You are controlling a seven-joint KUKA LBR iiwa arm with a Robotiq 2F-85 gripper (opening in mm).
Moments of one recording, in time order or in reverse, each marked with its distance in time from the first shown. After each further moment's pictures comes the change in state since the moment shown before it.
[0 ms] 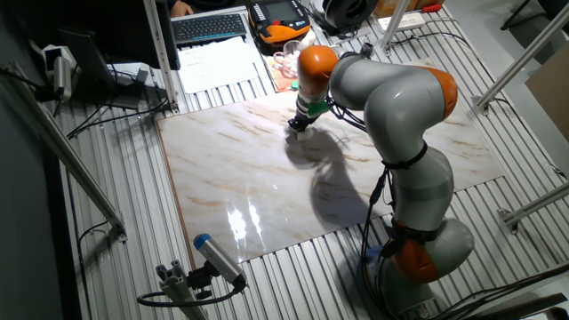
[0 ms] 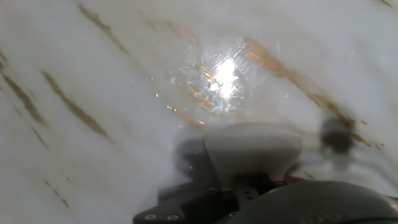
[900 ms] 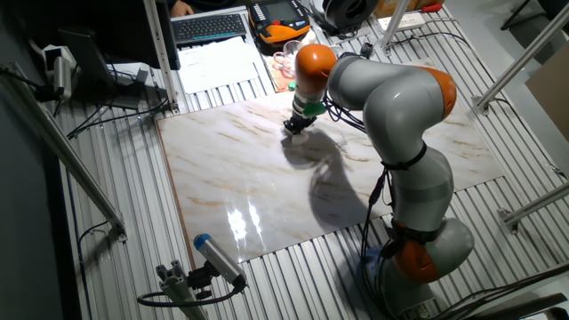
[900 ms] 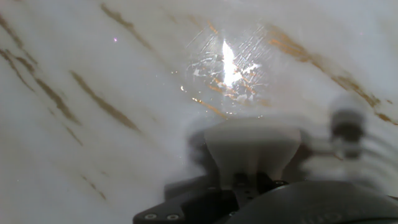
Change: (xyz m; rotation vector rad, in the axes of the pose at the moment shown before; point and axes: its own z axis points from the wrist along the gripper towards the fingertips) arm 0.008 0.024 -0.011 -0.032 0.030 0.061
